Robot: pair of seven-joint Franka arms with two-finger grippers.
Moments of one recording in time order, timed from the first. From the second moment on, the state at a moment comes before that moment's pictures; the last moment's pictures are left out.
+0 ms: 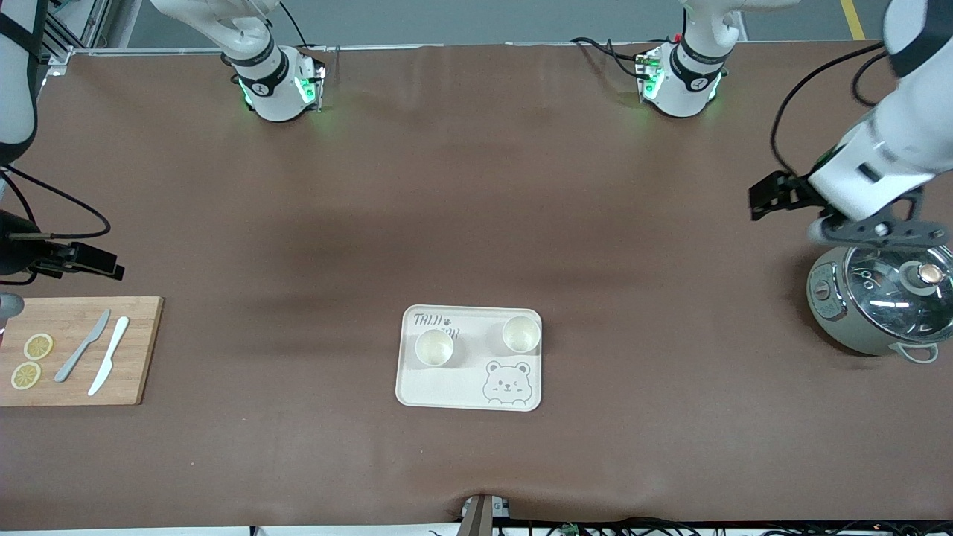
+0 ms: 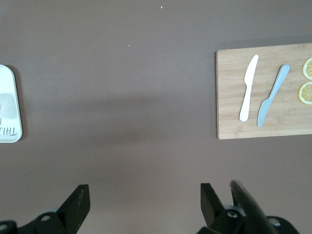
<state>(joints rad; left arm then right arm) -0.08 0.17 -0.15 -1.43 0.03 1.51 -0.13 0.04 0.25 -0.14 -1.40 0.06 1.60 -0.04</state>
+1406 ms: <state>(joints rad) -0.33 0.55 -0.17 -1.36 0.03 1.98 -0.45 0.09 0.16 -0.13 -1.59 0.06 1.71 0.03</state>
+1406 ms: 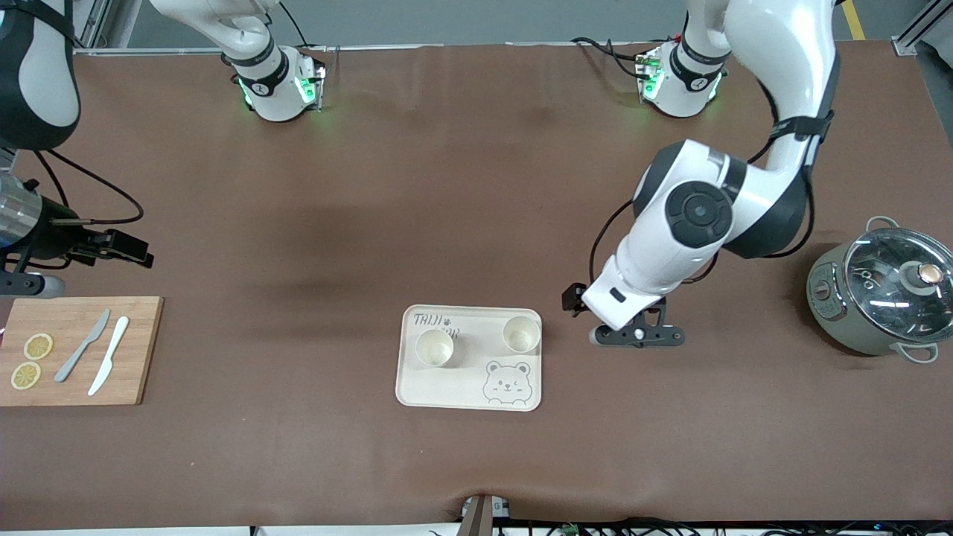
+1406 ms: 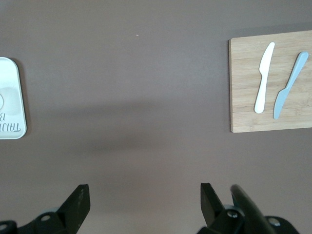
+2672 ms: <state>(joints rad) -0.40 0.77 -0.16 -1.36 0.12 2.29 -0.54 0.33 0.16 -0.12 -1.61 0.06 1.82 0.46</state>
